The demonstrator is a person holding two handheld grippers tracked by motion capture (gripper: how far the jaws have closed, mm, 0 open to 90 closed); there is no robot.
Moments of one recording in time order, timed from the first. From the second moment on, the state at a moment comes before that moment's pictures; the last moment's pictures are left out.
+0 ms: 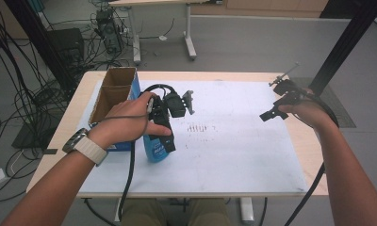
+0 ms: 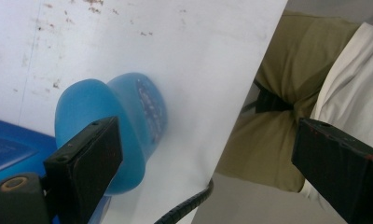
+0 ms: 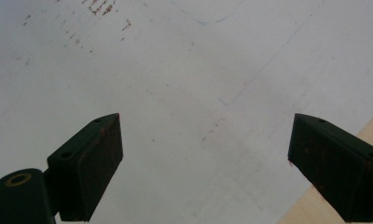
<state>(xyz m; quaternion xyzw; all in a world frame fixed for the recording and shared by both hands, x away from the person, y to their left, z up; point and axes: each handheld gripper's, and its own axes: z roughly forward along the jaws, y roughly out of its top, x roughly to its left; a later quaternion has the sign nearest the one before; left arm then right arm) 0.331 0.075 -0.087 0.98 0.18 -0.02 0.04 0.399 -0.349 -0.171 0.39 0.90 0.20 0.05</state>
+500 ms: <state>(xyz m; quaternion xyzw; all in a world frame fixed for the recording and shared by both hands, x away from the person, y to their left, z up) 0.336 0.076 -0.081 0.97 0.23 -0.01 0.04 0.400 -0.350 -0.173 0.39 0.90 0.20 0.05</state>
